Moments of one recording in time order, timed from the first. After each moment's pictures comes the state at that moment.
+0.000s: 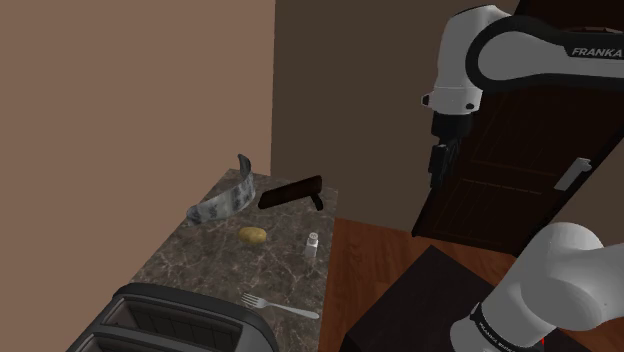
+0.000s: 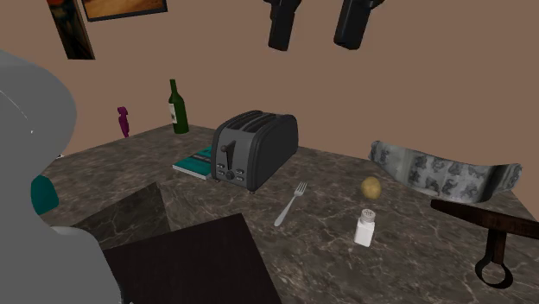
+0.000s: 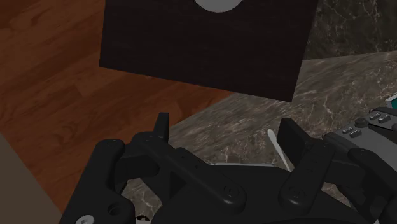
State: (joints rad) arm 0.02 -0.75 0.00 -2.43 -0.02 1.45 -0.11
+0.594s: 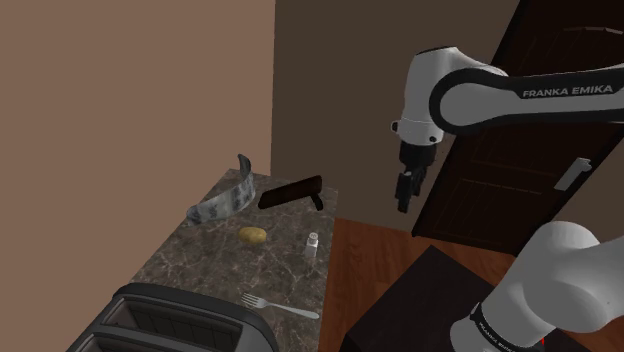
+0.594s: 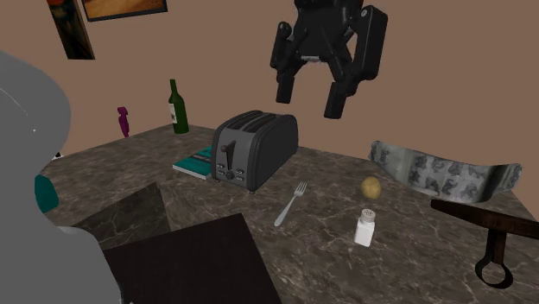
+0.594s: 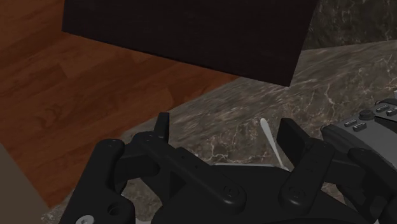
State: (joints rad) arm 0.07 -0.66 0.07 -2.55 0.05 1.70 -0.06
